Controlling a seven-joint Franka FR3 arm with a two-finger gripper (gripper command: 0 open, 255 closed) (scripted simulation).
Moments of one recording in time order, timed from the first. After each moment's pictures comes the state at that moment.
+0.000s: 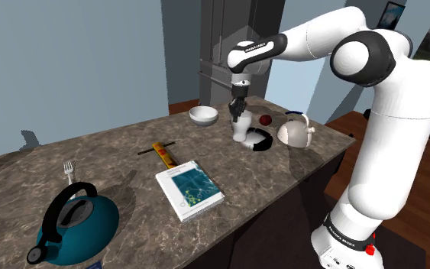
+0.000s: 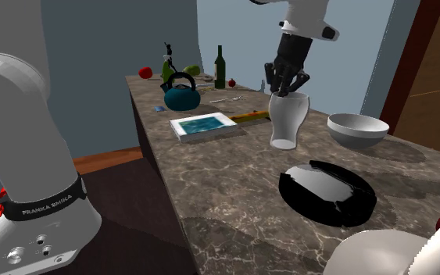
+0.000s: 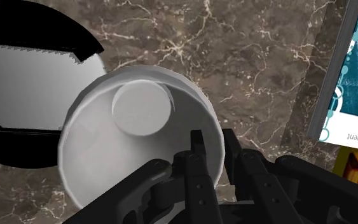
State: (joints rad) arm -0.04 0.22 -0.19 -1.80 0.17 1.84 -0.39
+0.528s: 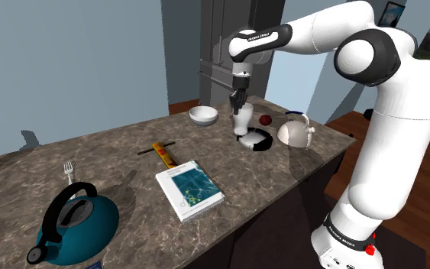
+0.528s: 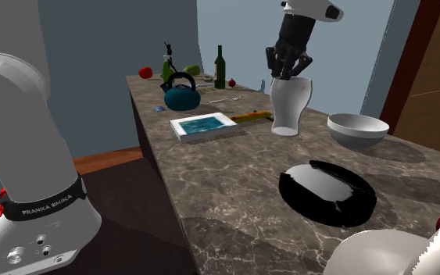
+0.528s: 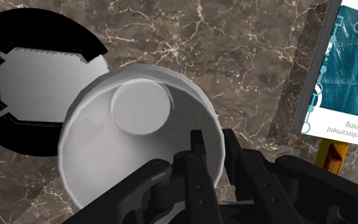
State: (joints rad) arm -0.04 0.19 -0.19 -1.72 0.16 1.75 -0.38
